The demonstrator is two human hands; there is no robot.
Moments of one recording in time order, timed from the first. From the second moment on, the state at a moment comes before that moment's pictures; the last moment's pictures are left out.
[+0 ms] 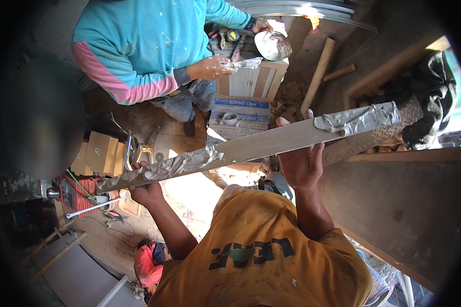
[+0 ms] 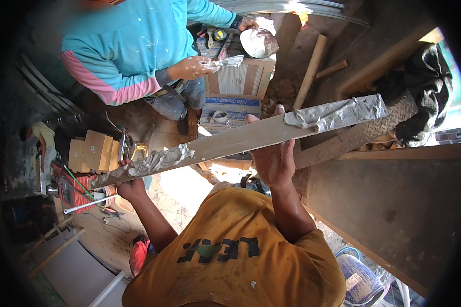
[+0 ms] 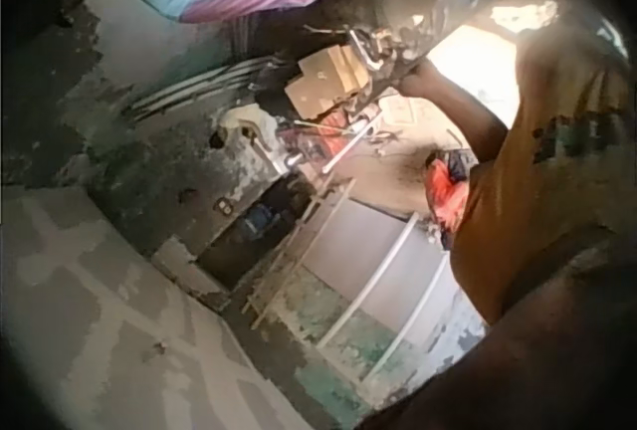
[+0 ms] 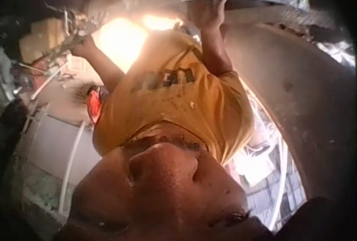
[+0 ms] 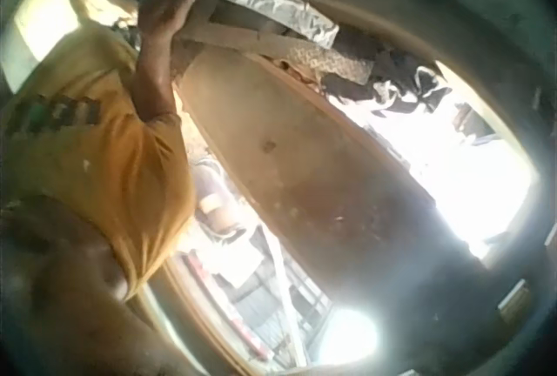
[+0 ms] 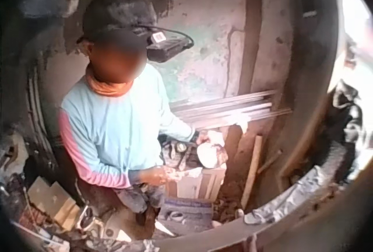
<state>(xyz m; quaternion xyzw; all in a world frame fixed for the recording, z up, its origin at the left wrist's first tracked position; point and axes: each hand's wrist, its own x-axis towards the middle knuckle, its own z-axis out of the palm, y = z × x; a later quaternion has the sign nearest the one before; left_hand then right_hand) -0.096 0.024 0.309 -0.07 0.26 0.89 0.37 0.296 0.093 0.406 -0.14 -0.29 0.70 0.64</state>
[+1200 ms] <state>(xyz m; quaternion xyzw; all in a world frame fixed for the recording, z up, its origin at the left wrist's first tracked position) -0.108 0.043 0.283 -0.05 0.25 0.89 0.37 0.283 0.120 0.401 -0.16 -0.23 0.71 0.64</state>
